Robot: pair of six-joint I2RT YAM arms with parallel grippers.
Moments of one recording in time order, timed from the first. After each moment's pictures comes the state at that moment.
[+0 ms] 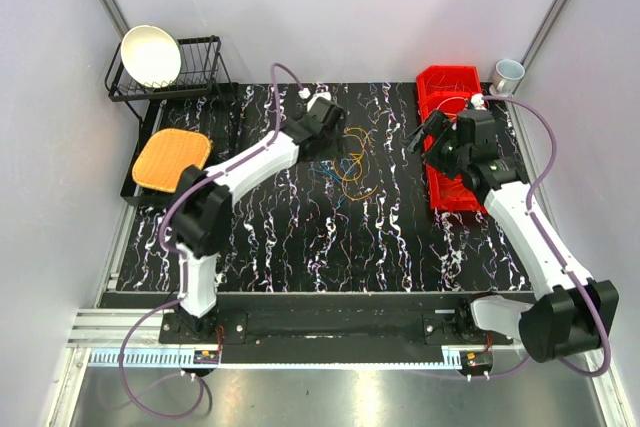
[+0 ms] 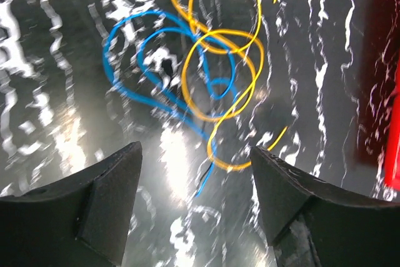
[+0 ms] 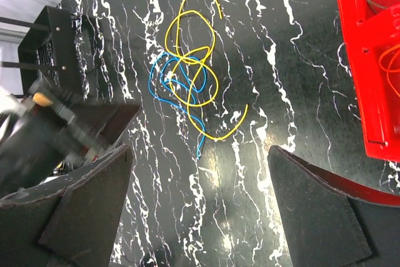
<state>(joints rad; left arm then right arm) -0.65 1.95 1.65 -0.56 -0.20 -0.64 0.22 1.22 1.10 -0.46 -0.06 0.74</state>
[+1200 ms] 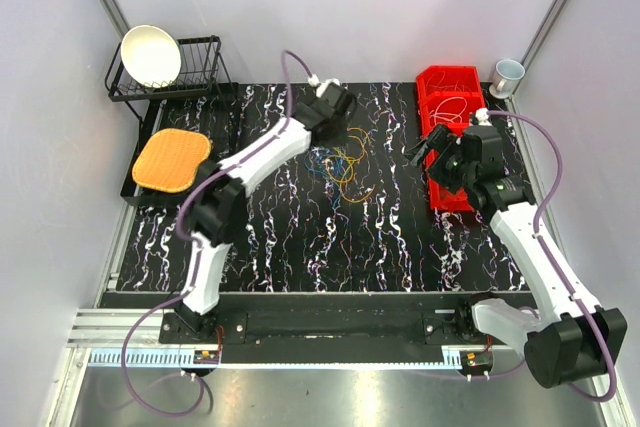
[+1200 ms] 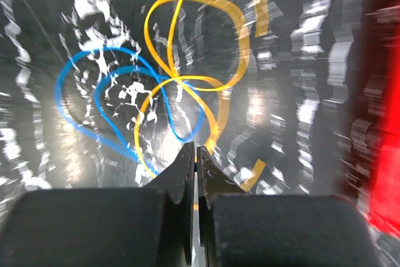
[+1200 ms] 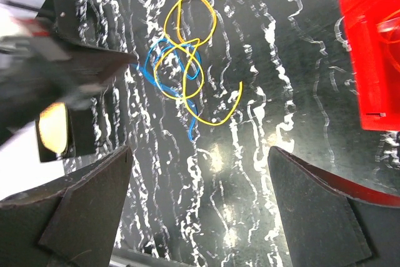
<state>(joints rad) -0.66 2.18 1.95 -0.68 -0.21 -0.68 0.22 1.07 0.99 -0.48 -0.08 0.75</state>
